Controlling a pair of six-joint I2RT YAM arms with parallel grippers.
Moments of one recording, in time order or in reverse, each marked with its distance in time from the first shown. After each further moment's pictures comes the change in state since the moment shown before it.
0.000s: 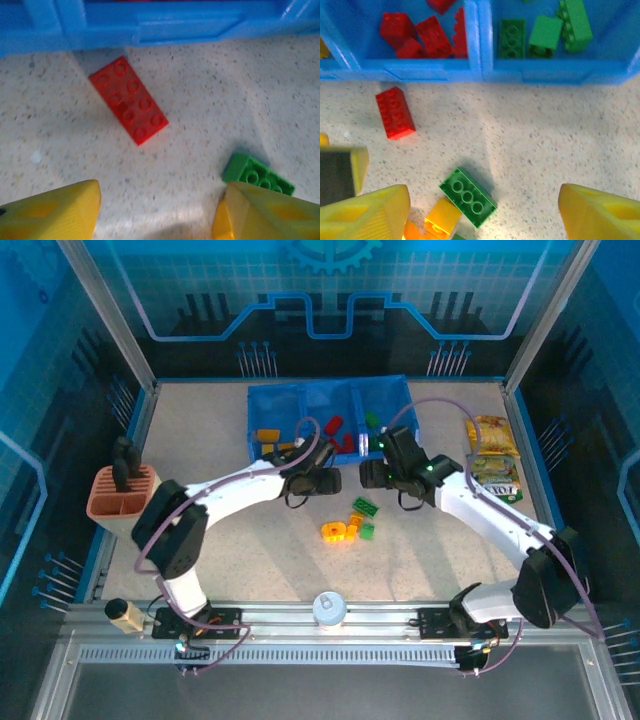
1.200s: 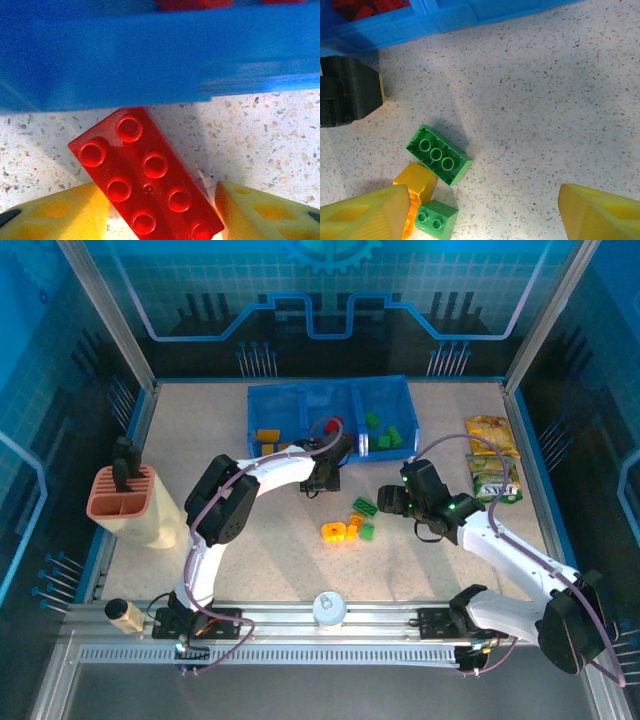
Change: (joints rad) left arm 0.033 0.339 0.256 -0.143 -0.100 -0.003; right arm -0.037 -0.238 -0.317 0.109 -0.026 0.136
